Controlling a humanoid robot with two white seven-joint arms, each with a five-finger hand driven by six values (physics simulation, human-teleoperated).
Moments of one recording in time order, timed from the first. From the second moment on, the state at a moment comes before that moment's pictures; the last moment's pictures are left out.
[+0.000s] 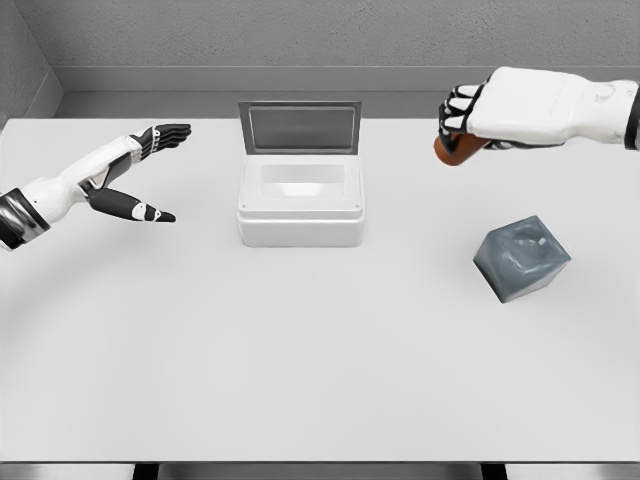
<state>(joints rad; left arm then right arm) -0.72 0.82 -0.98 -1.12 0.63 -0.61 -0.36 -0.91 -0.86 0.64 -1.63 0.41 -0.61 0.61</state>
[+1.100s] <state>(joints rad) -0.72 0.82 -0.98 -1.12 0.63 -0.61 -0.36 -1.05 -0.47 0.84 -1.28 0.51 -0.61 0.61</state>
